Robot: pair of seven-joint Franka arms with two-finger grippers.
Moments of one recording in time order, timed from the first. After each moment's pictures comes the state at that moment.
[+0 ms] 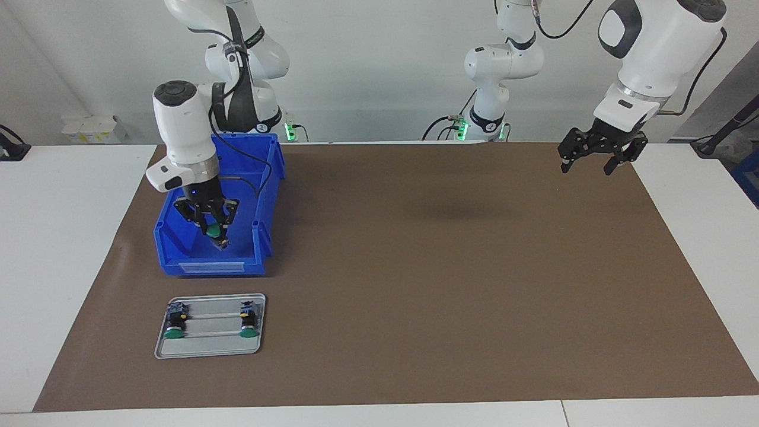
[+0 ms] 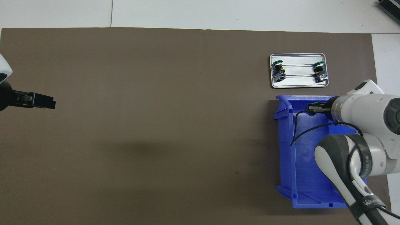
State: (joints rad) left arm 0.02 -0.07 -0.06 -1.74 -0.02 1.72 0.11; right arm -0.03 -0.02 0.04 -2.23 -0.12 2.42 0.09
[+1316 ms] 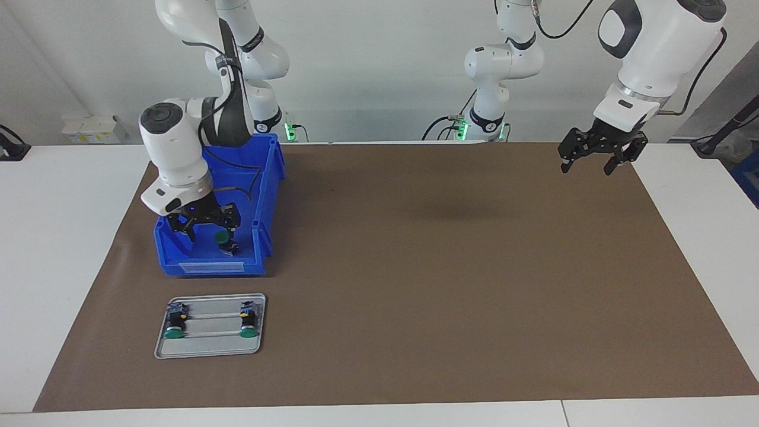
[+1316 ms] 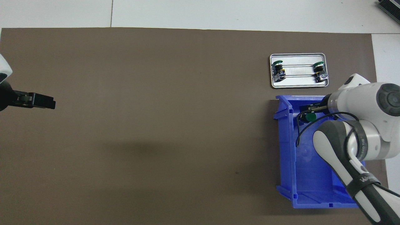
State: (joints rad) left arm 0.02 -0.07 -0.06 -1.74 -0.02 1.72 0.11; right arm -0.05 0.03 0.04 -2.07 -0.08 2.19 -0.06
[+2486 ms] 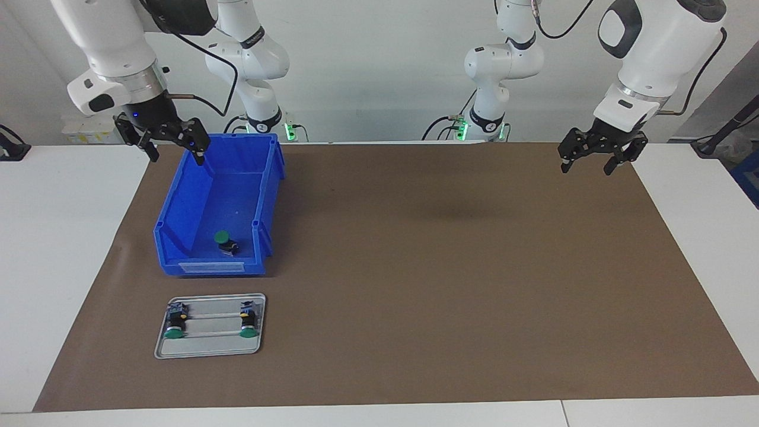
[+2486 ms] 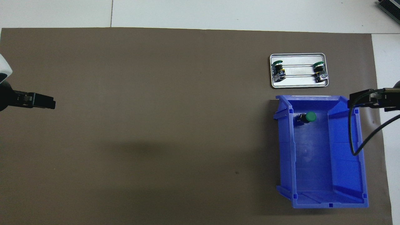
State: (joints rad) left arm 0.02 -0.07 -0.06 -1.74 -0.02 1.72 0.11; right arm -0.06 -0.07 0.04 -1.65 -0.04 1.61 0.10
